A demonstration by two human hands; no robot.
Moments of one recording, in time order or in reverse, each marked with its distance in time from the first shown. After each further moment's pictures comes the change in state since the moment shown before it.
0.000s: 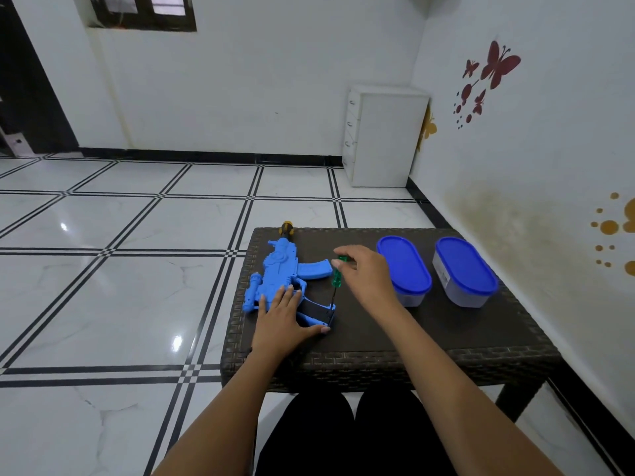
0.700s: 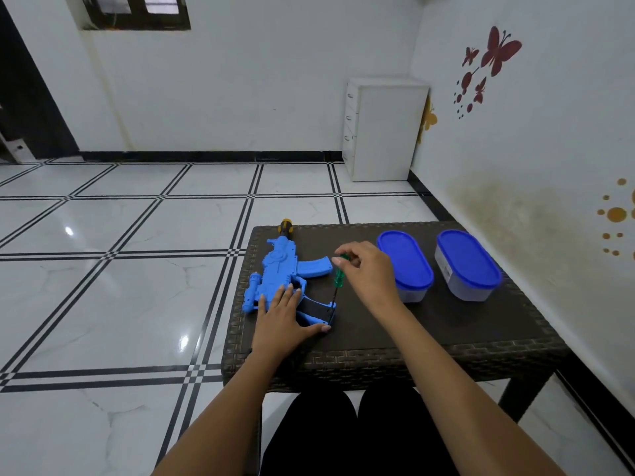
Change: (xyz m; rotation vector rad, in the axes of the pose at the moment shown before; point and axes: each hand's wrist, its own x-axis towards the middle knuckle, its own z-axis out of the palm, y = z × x) left_hand 0.000 0.001 -0.001 -0.003 0.008 -0.006; right_hand -0.001 0.010 0.001 0.009 0.063 0.017
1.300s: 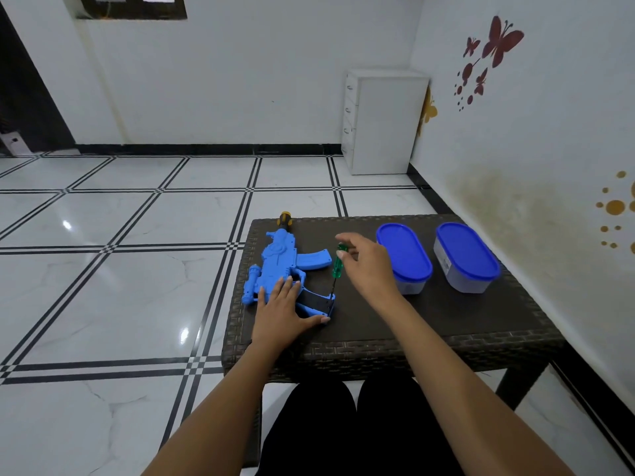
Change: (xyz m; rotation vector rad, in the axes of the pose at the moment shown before) left_hand 0.001 -0.001 0.001 0.001 -0.007 0.002; right_hand -0.001 -0.002 0.000 0.010 -0.038 0.014
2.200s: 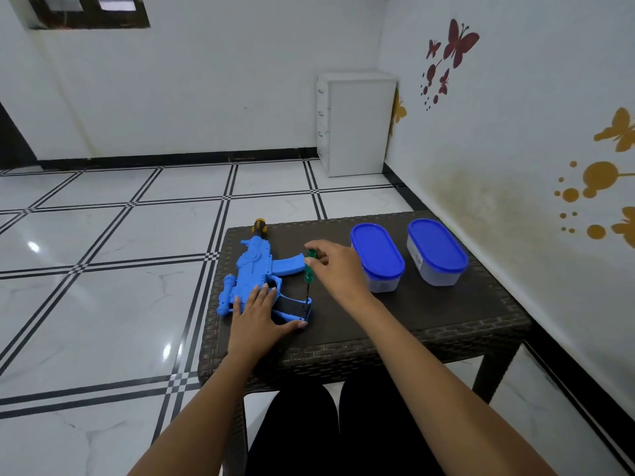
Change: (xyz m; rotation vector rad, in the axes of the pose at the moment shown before) left_hand -0.001 0.001 0.000 -0.001 0.020 0.000; right_hand -0.002 0.002 -0.002 -0.010 -0.030 -0.013
